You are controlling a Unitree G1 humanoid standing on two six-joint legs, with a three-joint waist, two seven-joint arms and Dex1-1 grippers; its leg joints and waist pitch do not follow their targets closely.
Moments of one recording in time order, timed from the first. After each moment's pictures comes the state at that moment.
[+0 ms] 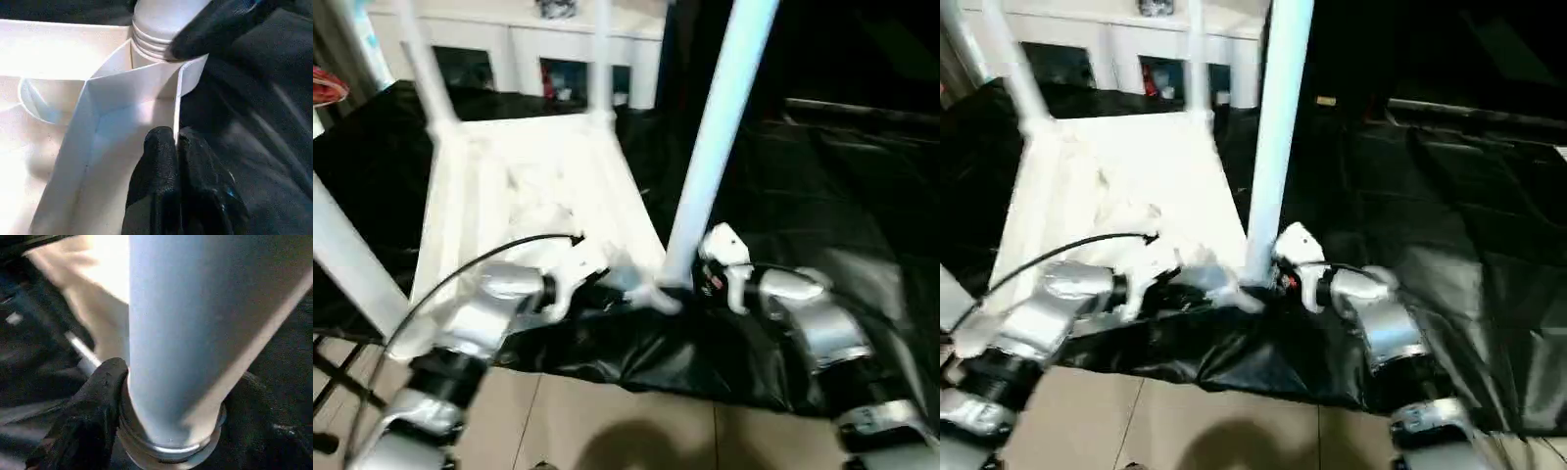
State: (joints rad) left arm -0.54 0.29 -0.26 0.44 0.04 0.28 -0.96; right arm -0.49 -0.22 0.11 0.53 0.02 0.15 0.80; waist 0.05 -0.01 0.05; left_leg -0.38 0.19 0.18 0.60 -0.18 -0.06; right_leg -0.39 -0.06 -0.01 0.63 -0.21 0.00
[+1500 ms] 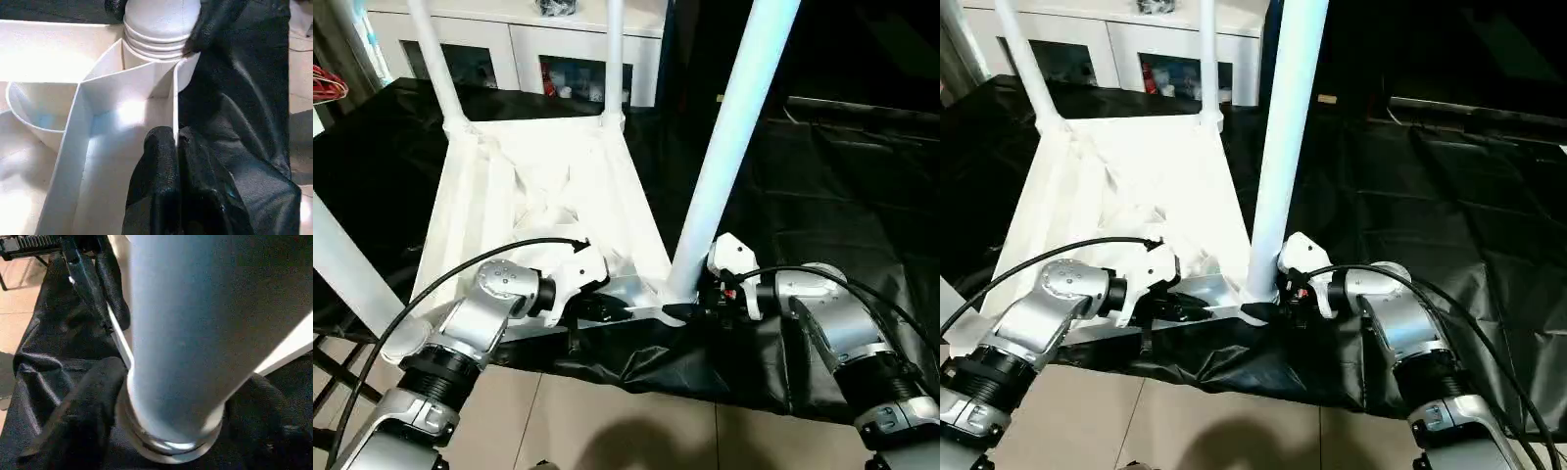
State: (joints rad) left arm -0.51 0.38 -0.30 0.39 0.00 0.22 -1.20; right arm -0.49 -0.37 0.21 0.46 0.05 0.11 1.16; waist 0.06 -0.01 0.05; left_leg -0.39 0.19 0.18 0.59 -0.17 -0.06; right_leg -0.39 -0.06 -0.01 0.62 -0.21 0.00
